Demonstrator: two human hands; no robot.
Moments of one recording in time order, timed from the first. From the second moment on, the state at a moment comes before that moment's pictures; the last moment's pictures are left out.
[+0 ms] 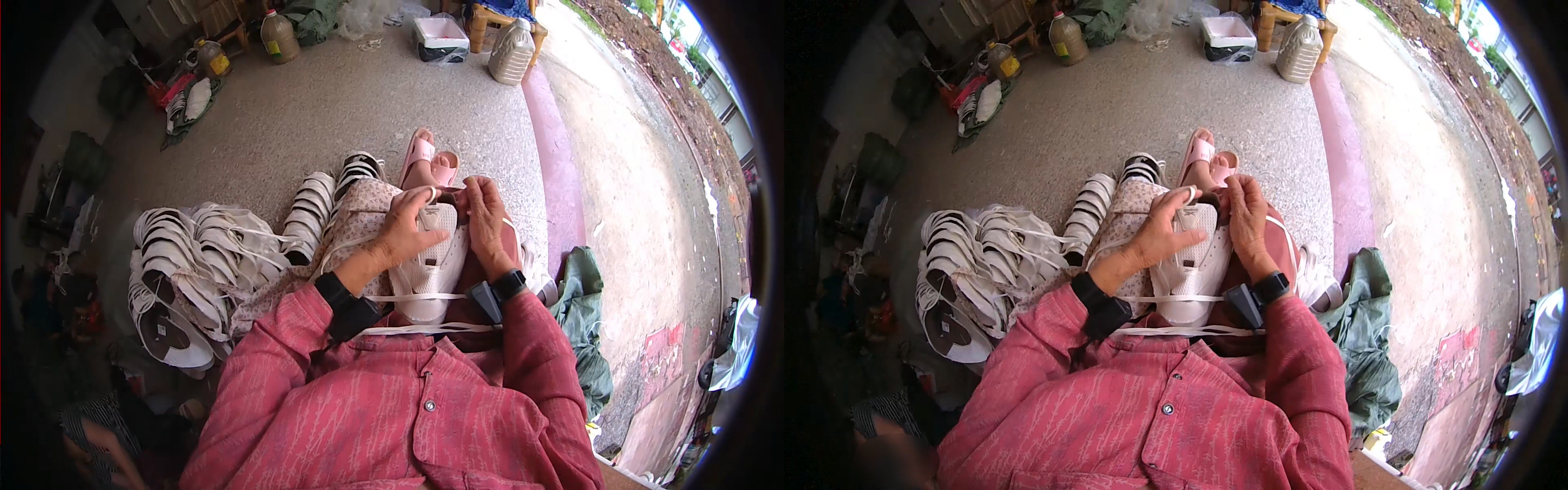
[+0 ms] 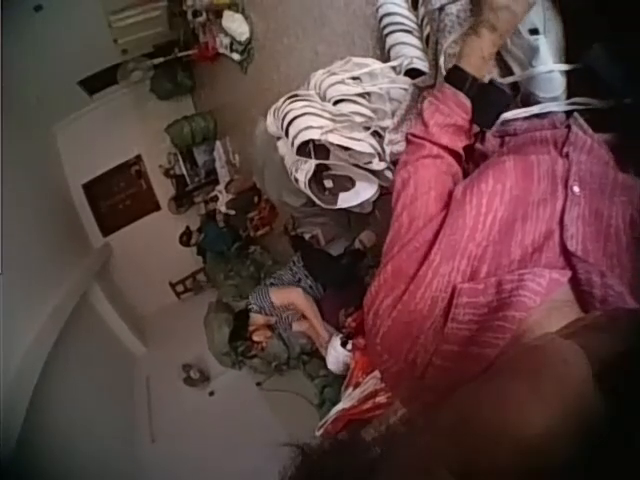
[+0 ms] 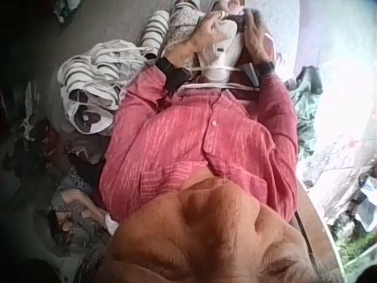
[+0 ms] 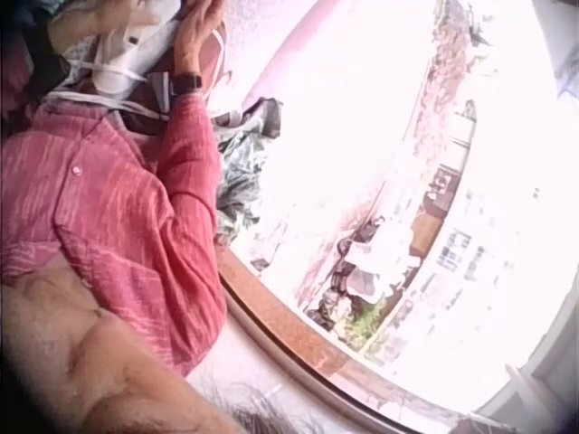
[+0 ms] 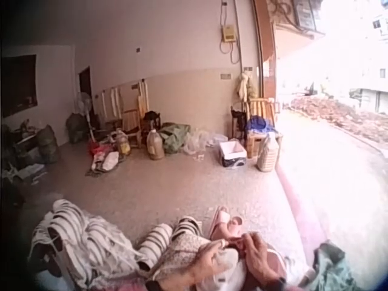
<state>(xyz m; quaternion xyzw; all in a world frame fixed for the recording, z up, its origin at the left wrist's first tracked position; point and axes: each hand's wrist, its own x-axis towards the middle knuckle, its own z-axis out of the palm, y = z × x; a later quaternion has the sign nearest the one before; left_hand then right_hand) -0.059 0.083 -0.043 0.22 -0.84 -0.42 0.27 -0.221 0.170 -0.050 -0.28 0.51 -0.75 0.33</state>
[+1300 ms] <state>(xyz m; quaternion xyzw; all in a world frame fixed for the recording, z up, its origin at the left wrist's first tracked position) 0.053 0.049 0.013 0.26 -0.45 -0.72 0.45 -0.266 0.302 -0.046 -0.34 0.61 -0.71 0.05</state>
